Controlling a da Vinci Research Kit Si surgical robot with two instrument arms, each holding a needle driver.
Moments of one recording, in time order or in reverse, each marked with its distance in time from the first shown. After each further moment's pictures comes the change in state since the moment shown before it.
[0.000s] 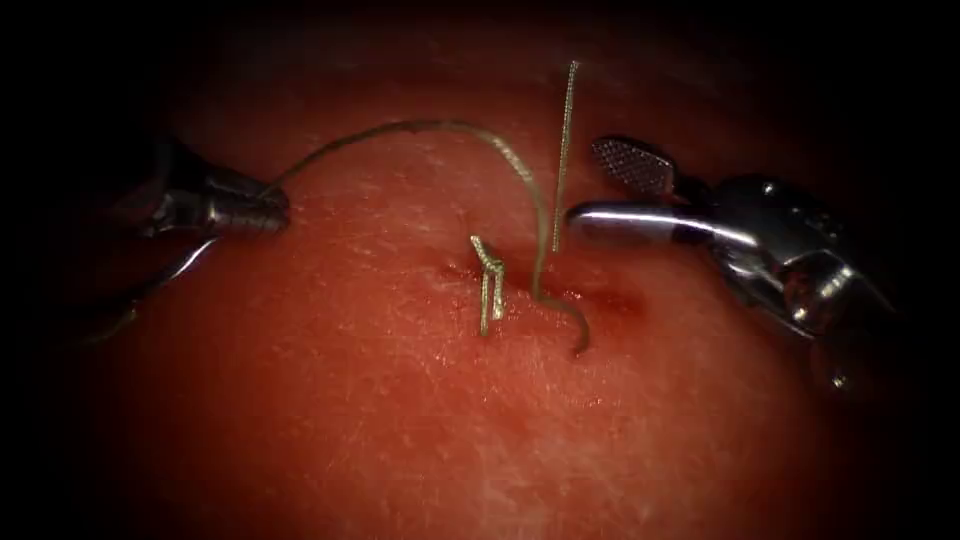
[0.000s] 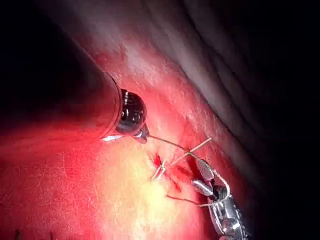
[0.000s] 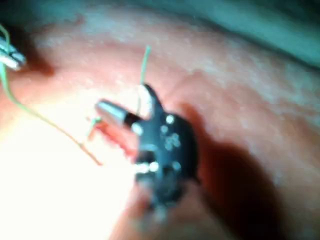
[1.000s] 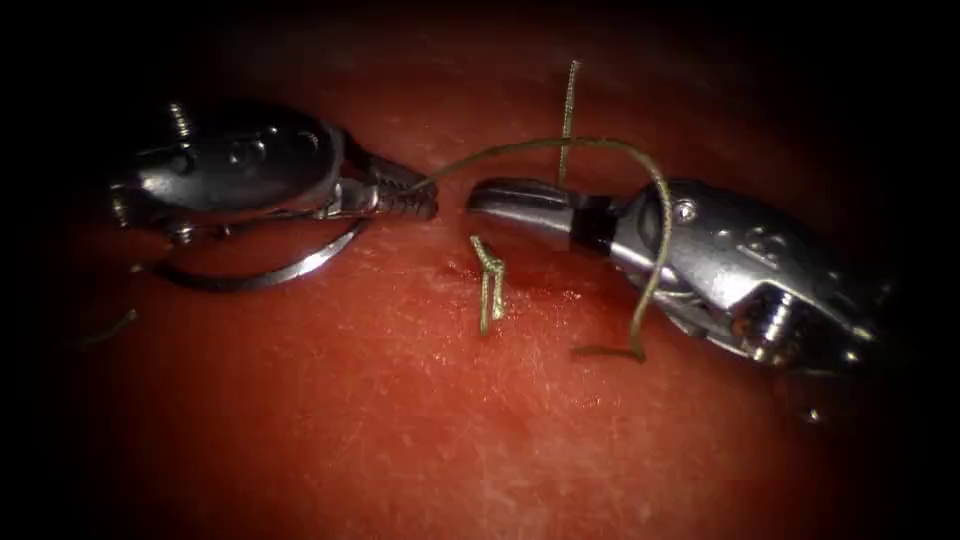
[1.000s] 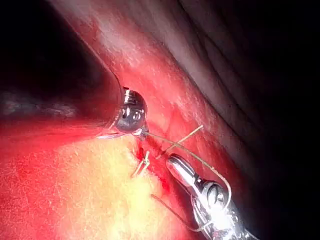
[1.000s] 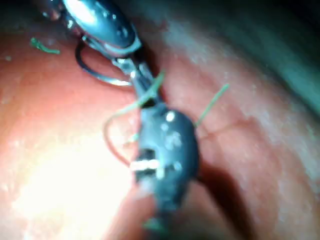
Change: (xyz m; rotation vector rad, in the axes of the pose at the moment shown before) right arm 0.001 -0.008 0.004 0.187 -0.079 -0.312; left arm 0.000 -0.002 0.011 0.096 -0.087 0.029
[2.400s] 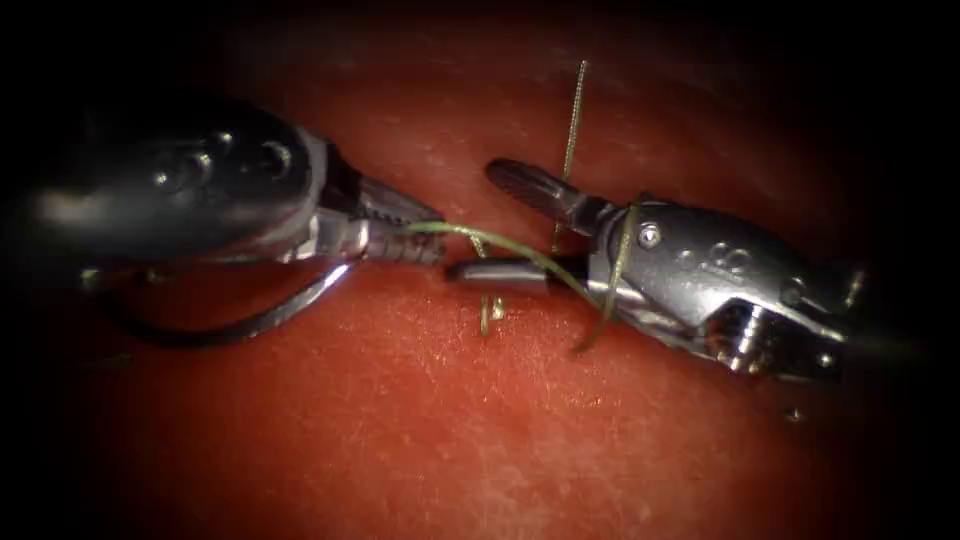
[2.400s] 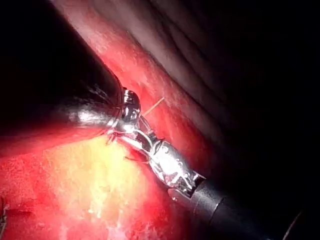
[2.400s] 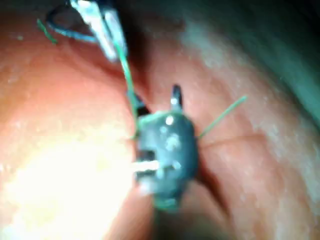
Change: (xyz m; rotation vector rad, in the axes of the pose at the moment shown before) right arm -0.003 -0.001 0.001 -0.078 -0.147 -0.084; left arm 0.008 0.006 -0.009 0.002 -0.094 0.097
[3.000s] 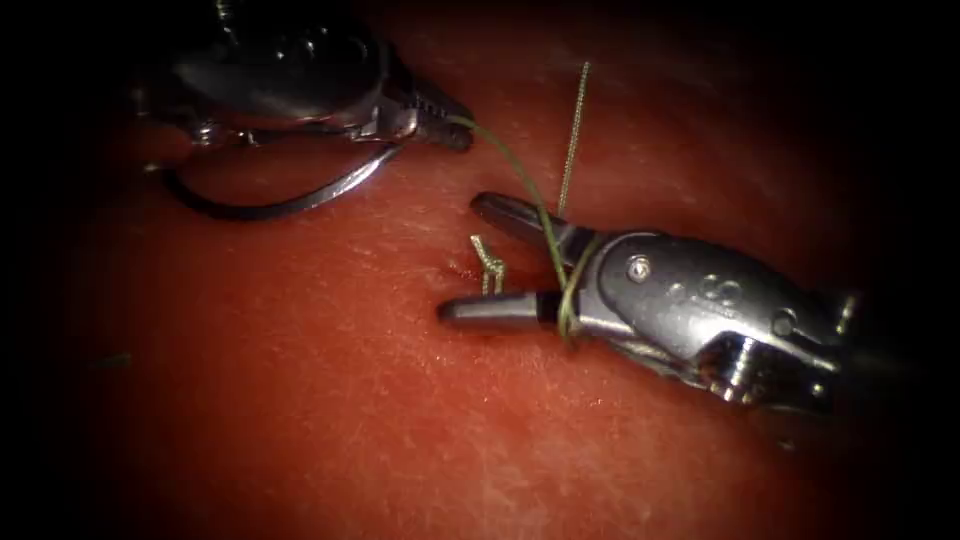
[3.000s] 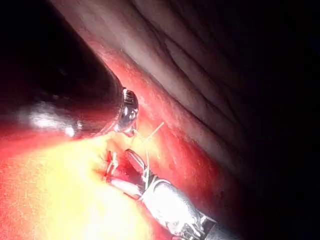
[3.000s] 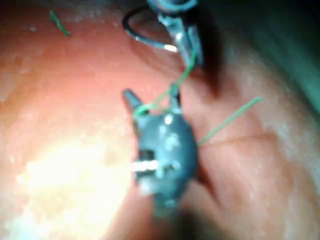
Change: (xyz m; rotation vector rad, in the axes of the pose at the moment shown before) right arm 0.000 -0.001 0.000 0.098 0.010 -0.009; left arm -0.003 -0.007 0.006 0.037 -0.057 0.050
